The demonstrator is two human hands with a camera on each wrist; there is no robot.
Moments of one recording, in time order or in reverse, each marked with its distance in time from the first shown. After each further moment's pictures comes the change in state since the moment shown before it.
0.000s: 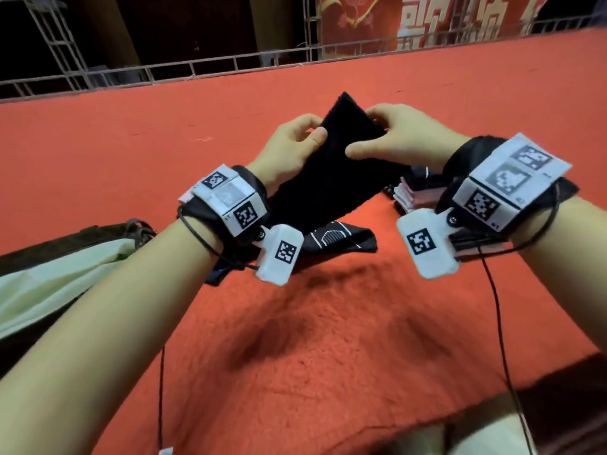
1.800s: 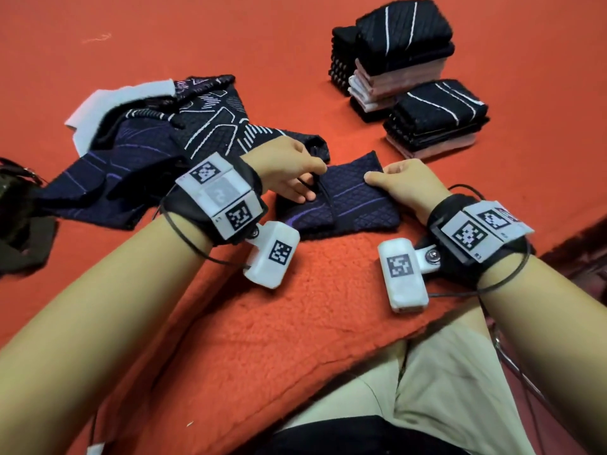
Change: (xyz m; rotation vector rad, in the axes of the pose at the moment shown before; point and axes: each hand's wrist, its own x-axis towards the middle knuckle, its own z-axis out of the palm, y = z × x) left_hand -0.039 -0.068 0.121 0.110 -0.369 -0.707; right_hand -0.094 0.177 0.121 0.422 0.047 0.644
